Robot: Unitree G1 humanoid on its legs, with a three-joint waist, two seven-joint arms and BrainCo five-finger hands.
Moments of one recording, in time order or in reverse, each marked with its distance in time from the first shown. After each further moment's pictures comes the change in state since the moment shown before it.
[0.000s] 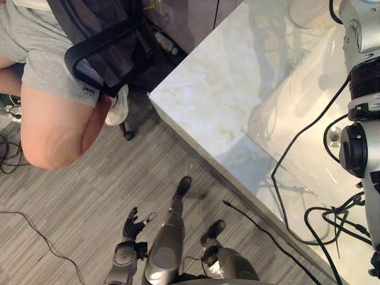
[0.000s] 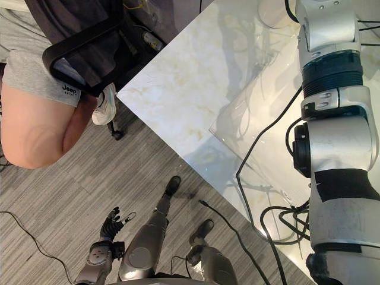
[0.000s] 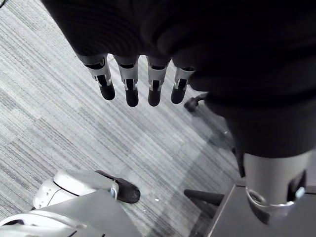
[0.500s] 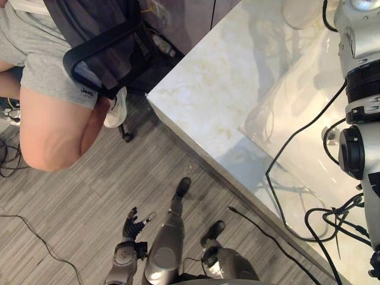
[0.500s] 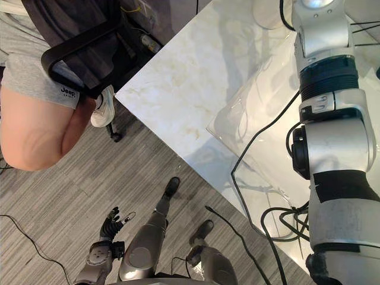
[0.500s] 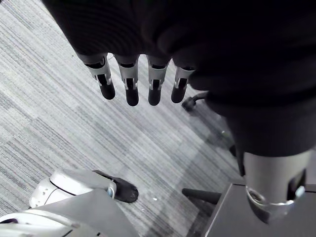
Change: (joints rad) left arm -0.003 -0.002 0.000 0.009 -0.002 0.002 0.015; right arm 0.069 0.000 0.011 0.018 0.001 0.000 0.000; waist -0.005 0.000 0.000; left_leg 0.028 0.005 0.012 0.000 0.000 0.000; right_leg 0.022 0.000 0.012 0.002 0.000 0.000
